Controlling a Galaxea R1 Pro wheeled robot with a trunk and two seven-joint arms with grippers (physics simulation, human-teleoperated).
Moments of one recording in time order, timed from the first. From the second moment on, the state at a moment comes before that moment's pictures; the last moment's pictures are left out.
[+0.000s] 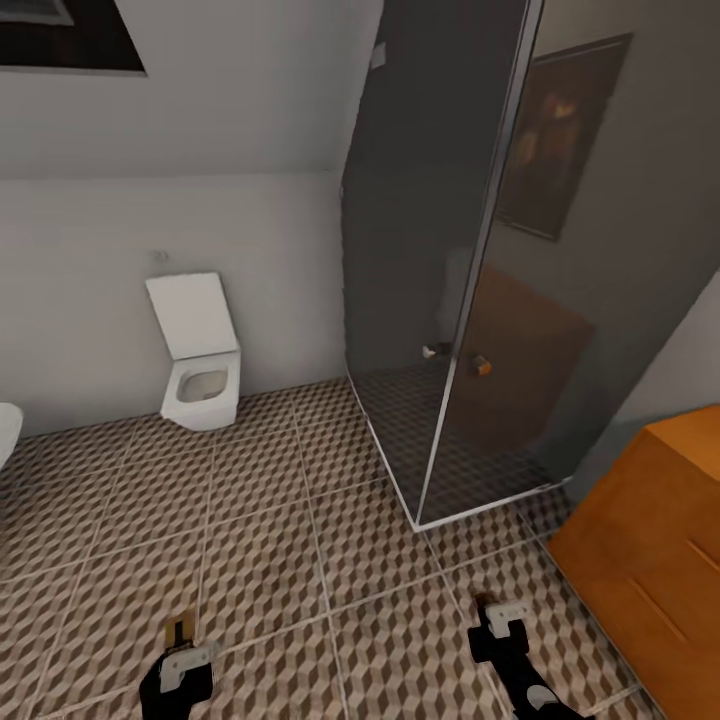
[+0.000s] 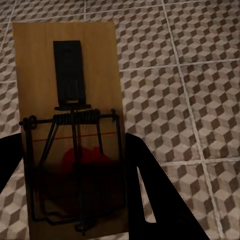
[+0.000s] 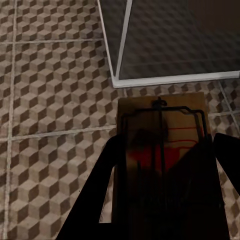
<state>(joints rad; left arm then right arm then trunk) -0.47 0.06 -0.17 0.04 0.33 -0.75 0.08 -0.50 -0.04 0.20 -0.15 -0.02 -0.48 -0.05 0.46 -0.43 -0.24</state>
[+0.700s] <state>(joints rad) -0.47 0.06 -0.17 0.04 0.33 -0.75 0.08 -0.50 -0.04 0.20 -0.15 -0.02 -0.48 -0.05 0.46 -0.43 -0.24</state>
